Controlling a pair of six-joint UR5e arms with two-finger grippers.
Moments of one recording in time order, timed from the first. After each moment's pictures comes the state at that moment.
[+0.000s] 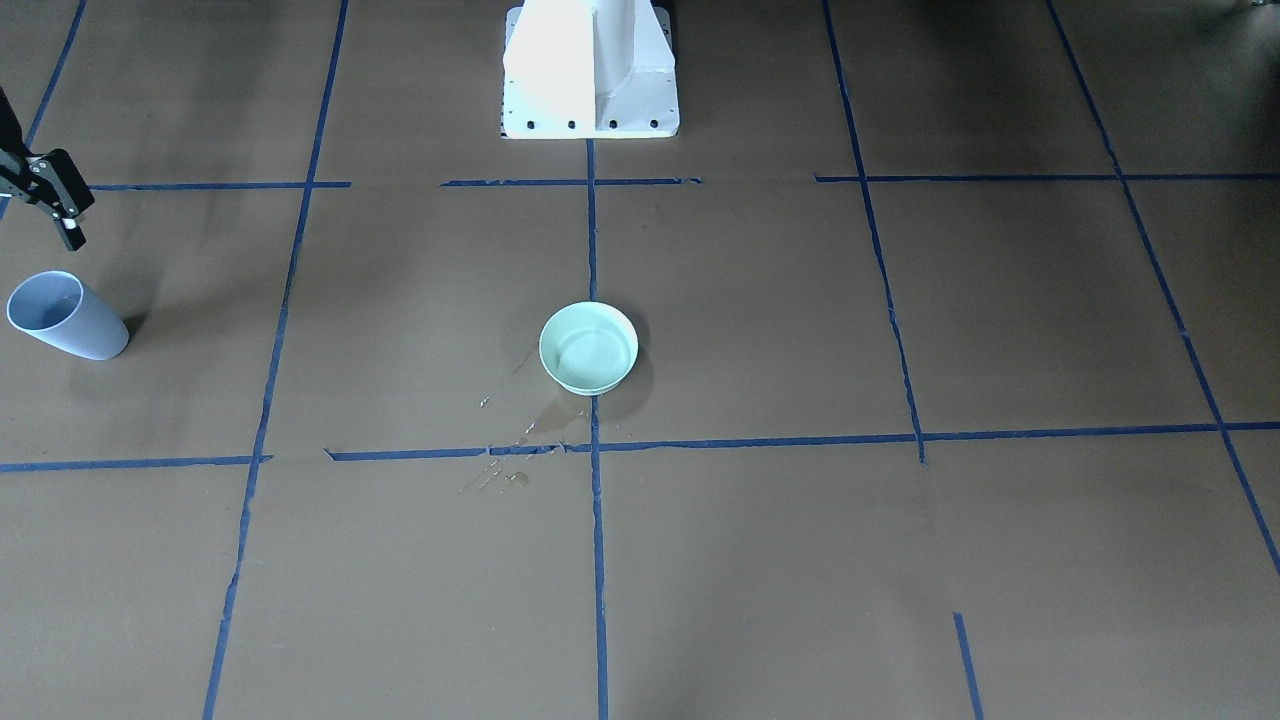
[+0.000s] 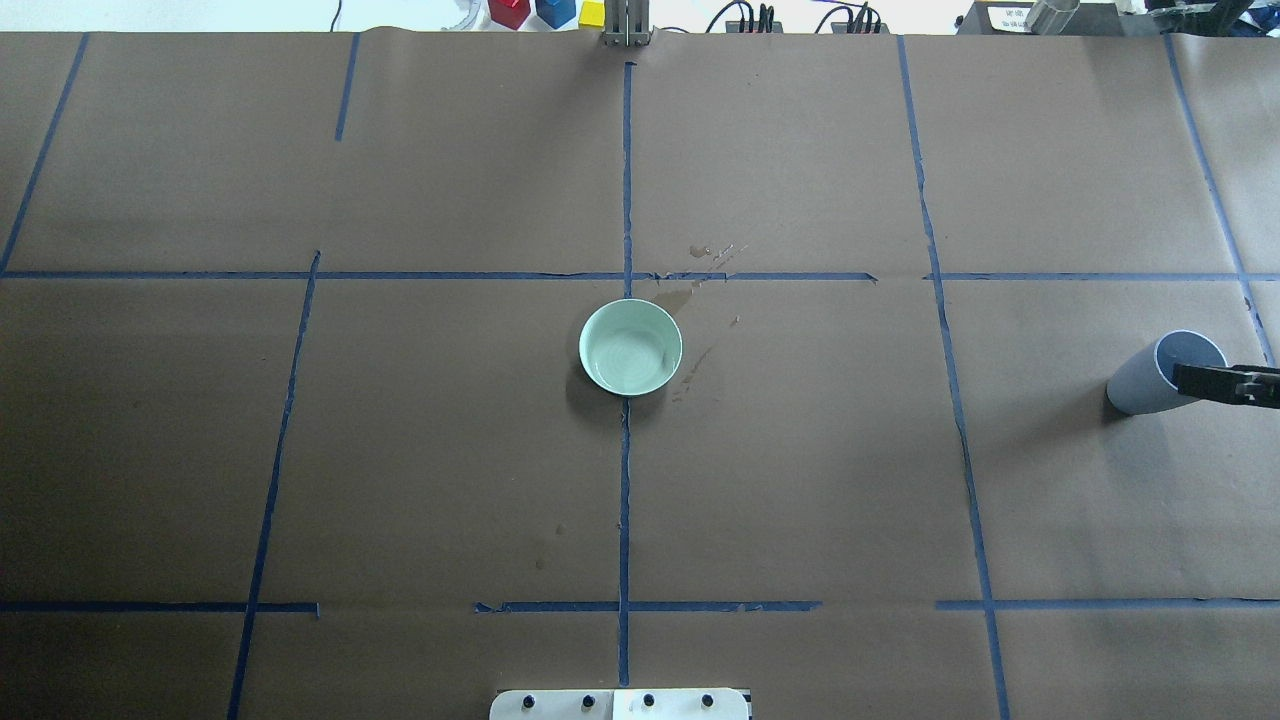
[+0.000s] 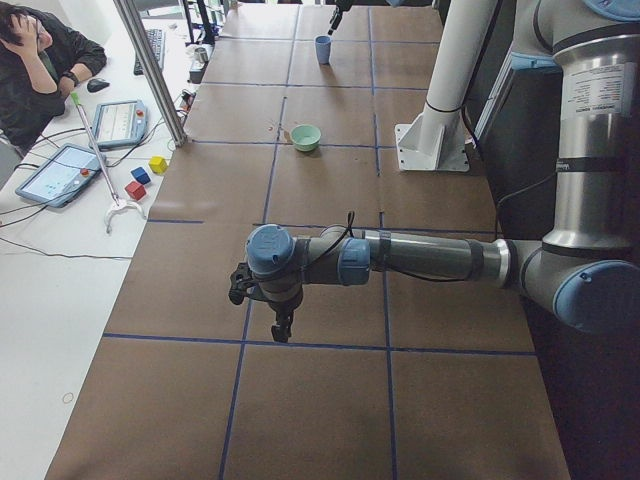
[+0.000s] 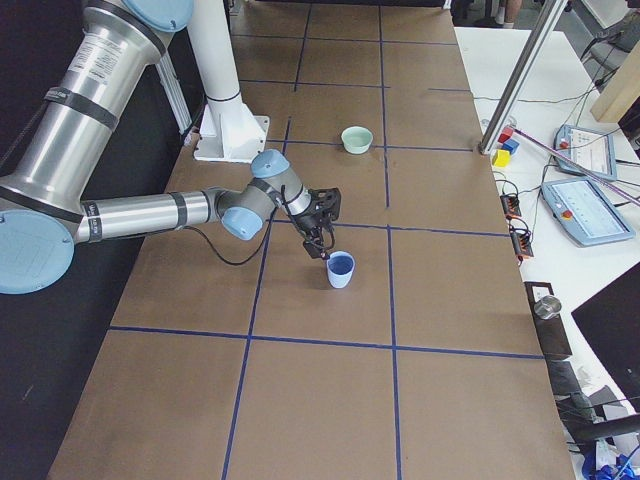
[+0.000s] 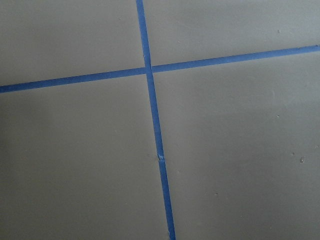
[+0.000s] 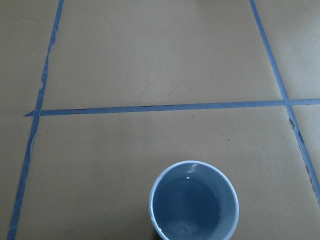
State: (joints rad) left arm -1.55 -1.51 -1.71 -1.49 -2.42 0.13; right arm 0.73 -2.06 2.10 -0.80 1.57 1.12
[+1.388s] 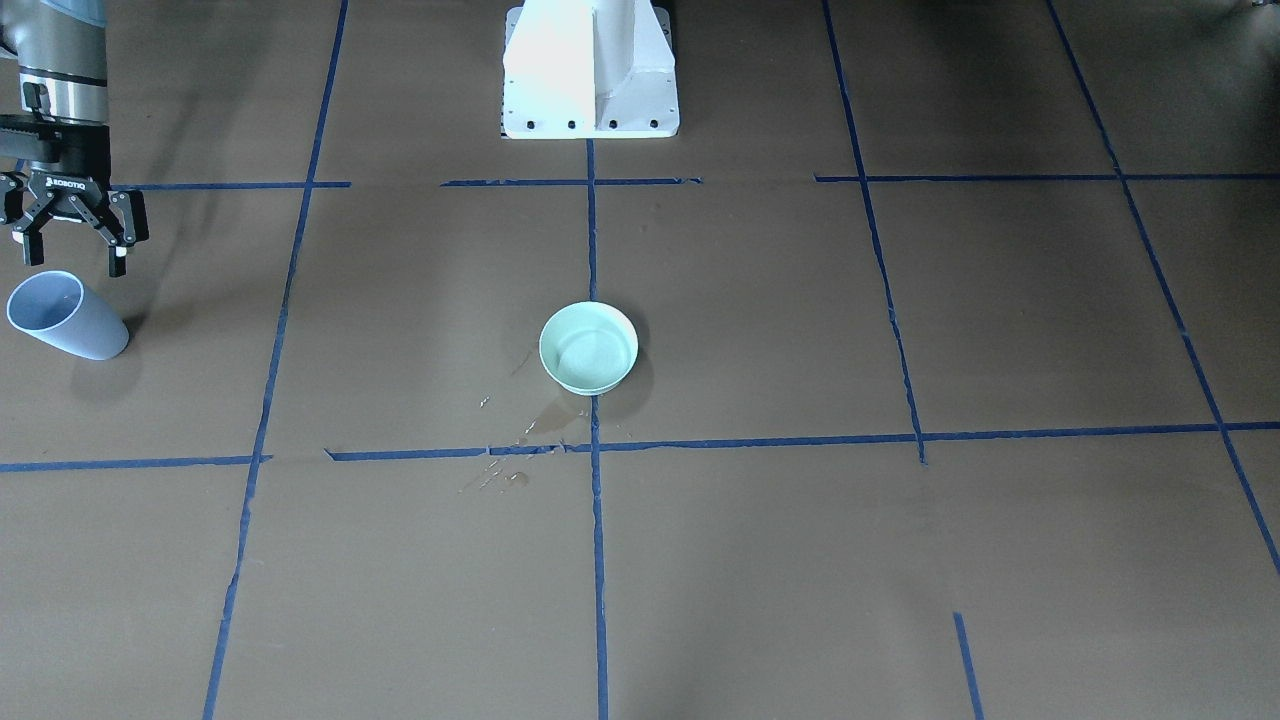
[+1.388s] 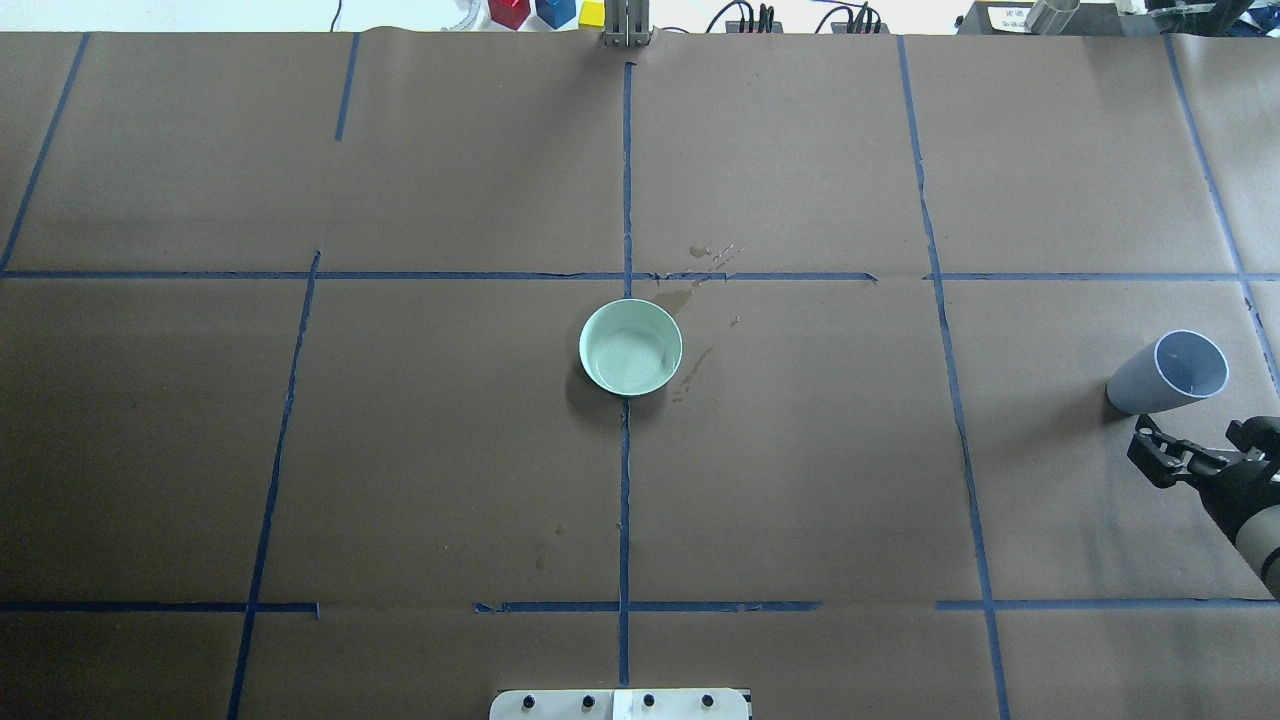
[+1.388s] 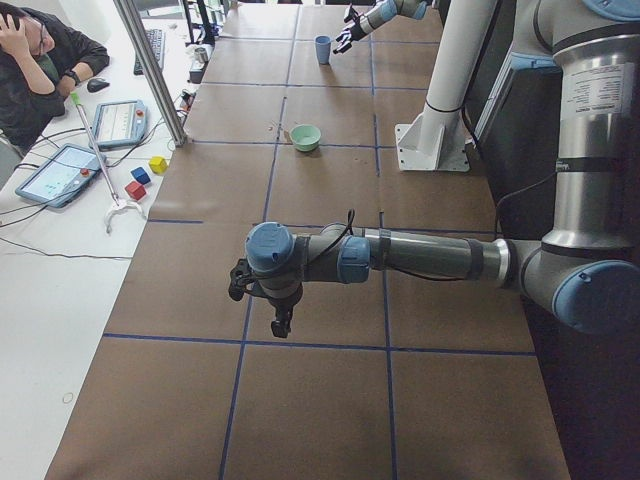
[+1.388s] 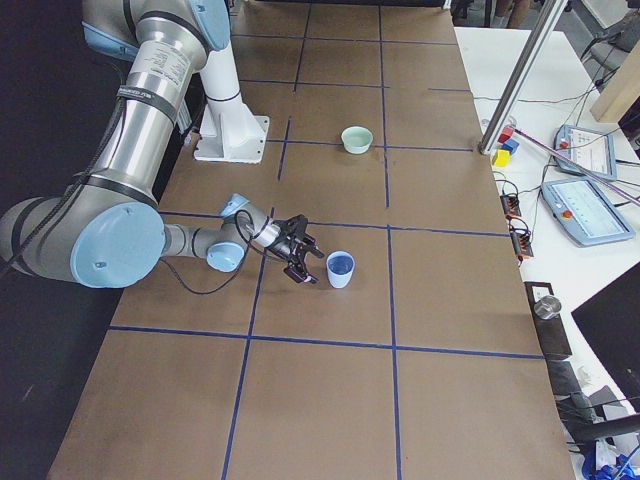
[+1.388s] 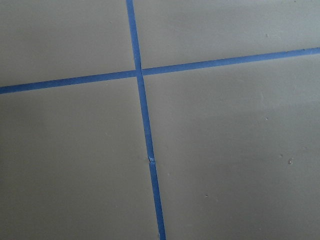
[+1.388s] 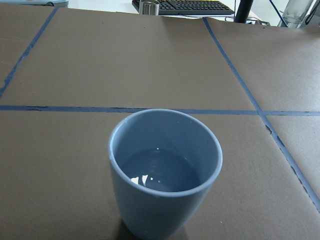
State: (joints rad) left arm -1.55 -1.51 -1.71 -1.49 -2.44 0.13; right arm 0.22 -2.08 1.85 -0.68 0.83 1.51
